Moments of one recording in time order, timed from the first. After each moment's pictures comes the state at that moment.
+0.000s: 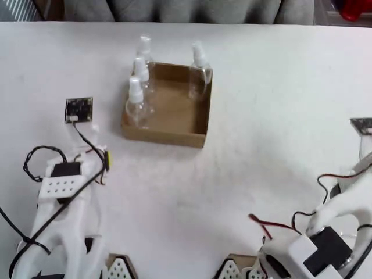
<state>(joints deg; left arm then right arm) -11.3 -36.0 65.8 40.4 1.8 49.3 -7.3 18.5 79.1 56.8</state>
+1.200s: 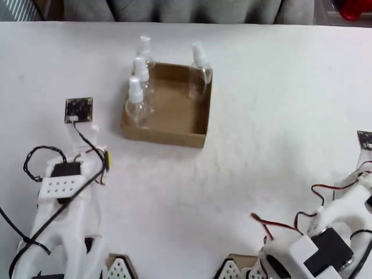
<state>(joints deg) -11.3 -36.0 65.8 40.4 1.8 51.2 -7.3 35.1 54.6 46.3</state>
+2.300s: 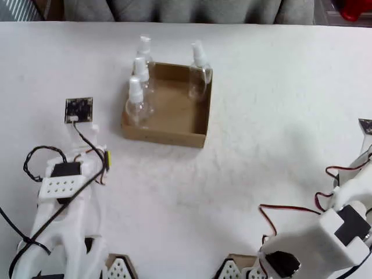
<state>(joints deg) -11.3 -36.0 65.8 40.4 1.8 48.5 10.9 14.0 64.2 46.1</state>
